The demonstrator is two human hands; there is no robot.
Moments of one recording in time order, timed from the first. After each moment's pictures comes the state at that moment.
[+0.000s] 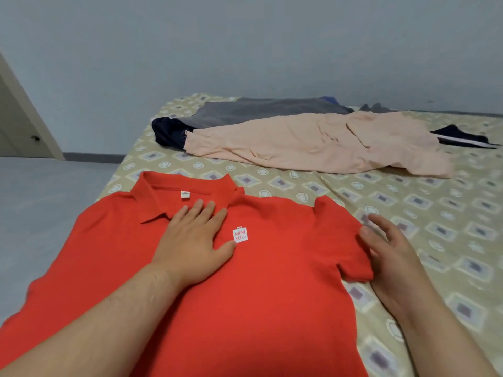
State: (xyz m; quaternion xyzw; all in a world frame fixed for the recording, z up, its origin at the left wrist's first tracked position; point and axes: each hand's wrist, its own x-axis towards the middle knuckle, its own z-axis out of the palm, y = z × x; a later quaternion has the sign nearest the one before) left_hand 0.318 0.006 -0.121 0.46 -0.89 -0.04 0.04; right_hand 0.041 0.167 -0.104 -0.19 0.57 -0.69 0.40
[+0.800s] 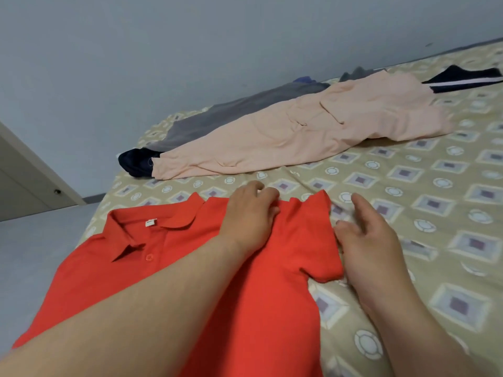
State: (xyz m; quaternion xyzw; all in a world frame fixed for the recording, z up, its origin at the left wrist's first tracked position) left_hand 0.137 0.002 -0.102 0.40 -0.91 -0.05 0.14; right_hand 0.026 0.164 -0.103 -0.23 0.71 -0.62 0.26
